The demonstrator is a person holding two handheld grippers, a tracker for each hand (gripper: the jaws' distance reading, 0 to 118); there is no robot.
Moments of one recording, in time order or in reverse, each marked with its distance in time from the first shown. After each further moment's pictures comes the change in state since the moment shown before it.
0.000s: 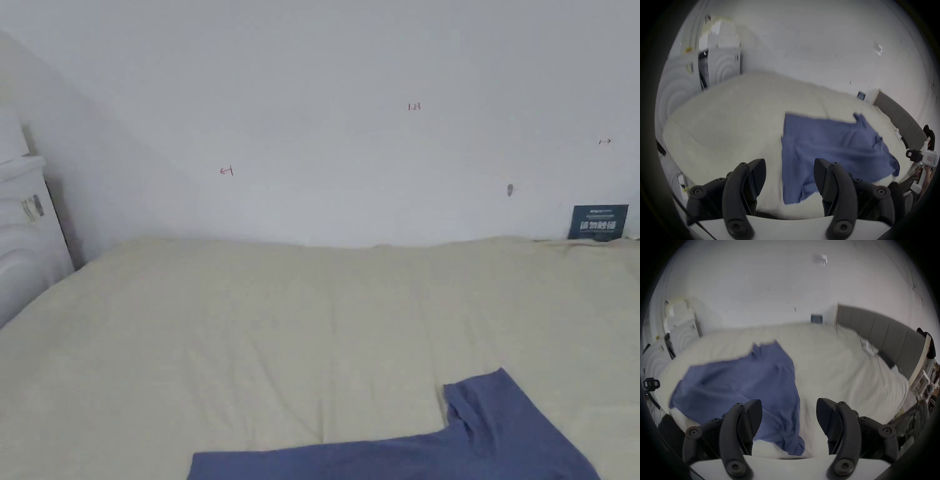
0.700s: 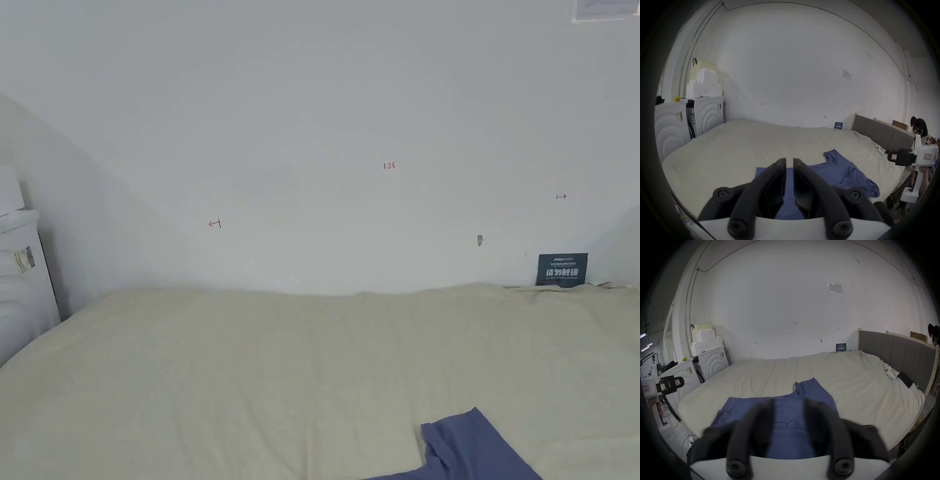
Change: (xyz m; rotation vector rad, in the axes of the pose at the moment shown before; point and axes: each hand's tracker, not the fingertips) left arm 0.088 0.047 0.064 0.278 -0.163 -0.089; right arm -0.085 0.053 0.045 0.165 0.212 -0.052
